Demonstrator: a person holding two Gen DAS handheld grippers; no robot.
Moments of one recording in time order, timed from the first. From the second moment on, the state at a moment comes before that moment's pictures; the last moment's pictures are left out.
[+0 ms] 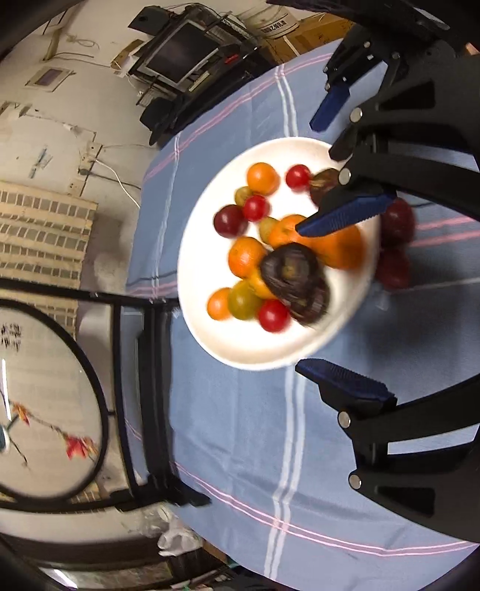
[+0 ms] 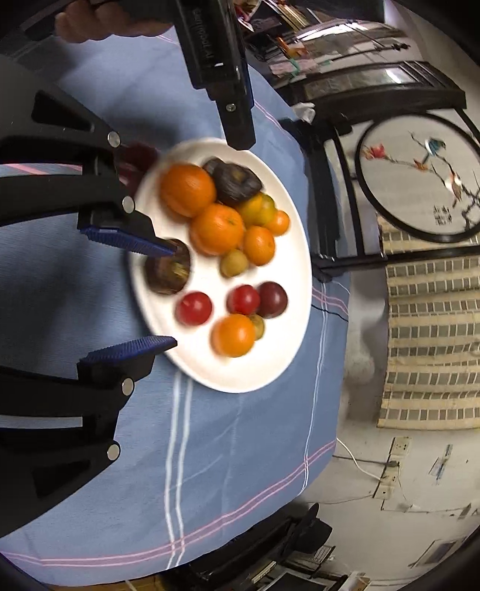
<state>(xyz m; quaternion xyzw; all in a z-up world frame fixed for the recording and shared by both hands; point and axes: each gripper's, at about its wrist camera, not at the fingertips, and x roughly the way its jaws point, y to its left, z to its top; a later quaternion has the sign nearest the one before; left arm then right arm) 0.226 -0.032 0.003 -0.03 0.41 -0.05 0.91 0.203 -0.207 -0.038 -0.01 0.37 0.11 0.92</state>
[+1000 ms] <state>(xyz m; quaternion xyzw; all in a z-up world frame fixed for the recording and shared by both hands) 0.189 0.019 -0.035 -0.04 0.42 -0.03 0.90 0.192 -0.128 -0.075 -0.09 0.42 0.13 0.89</state>
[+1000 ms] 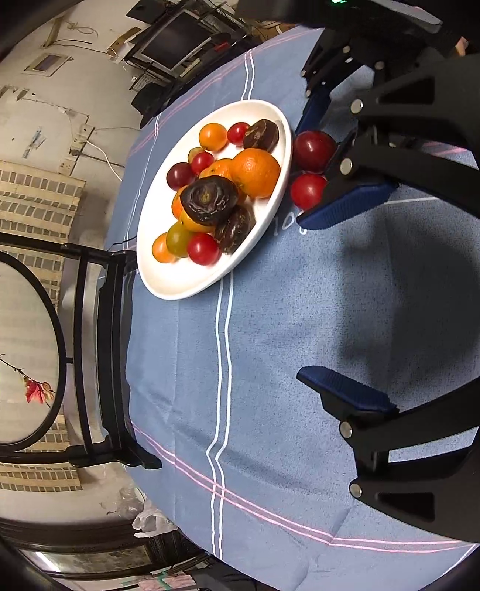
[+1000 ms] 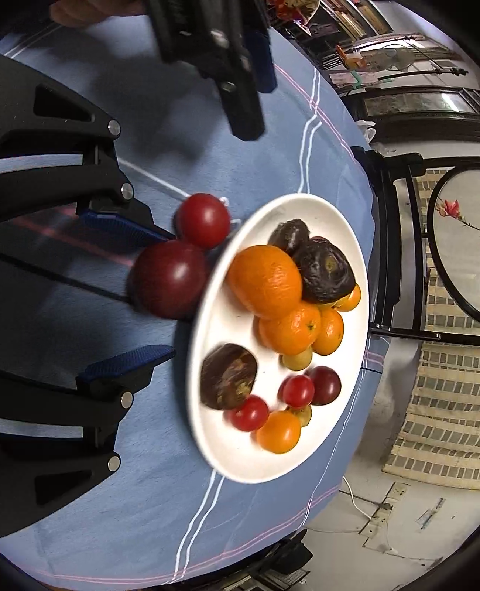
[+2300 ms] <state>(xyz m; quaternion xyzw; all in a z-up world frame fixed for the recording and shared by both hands) 0.207 -0.067 -0.056 0.02 0.46 -0.10 0.88 0.166 -0.206 -0.054 0.00 0.40 0.11 0.91</state>
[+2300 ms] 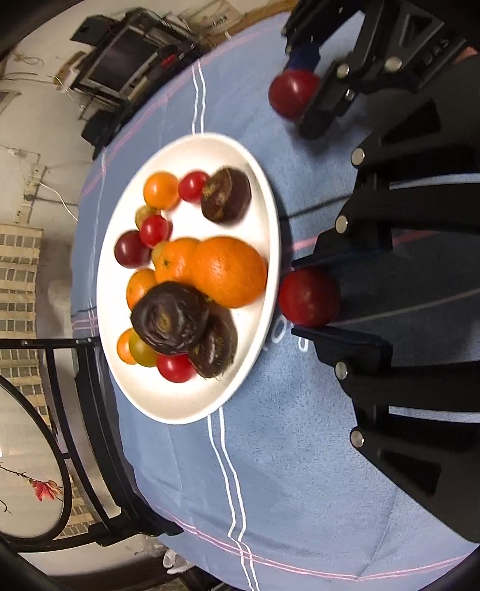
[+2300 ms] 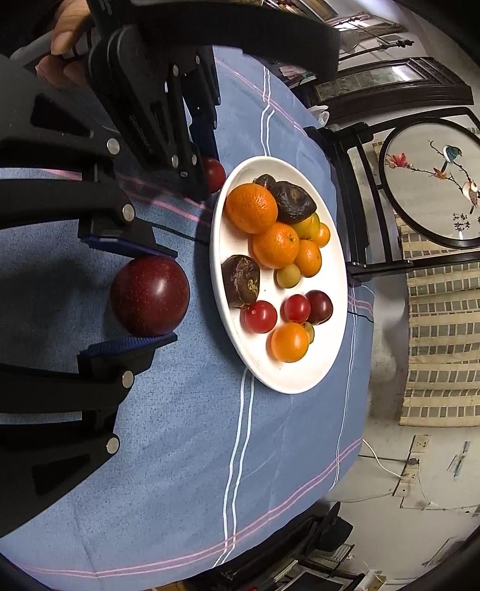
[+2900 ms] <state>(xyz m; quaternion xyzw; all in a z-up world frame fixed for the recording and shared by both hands) 0.267 -0.069 0.018 0.02 0.40 -0.09 0.91 0.234 -0.199 -0.027 0.01 0.36 0.11 0.93</state>
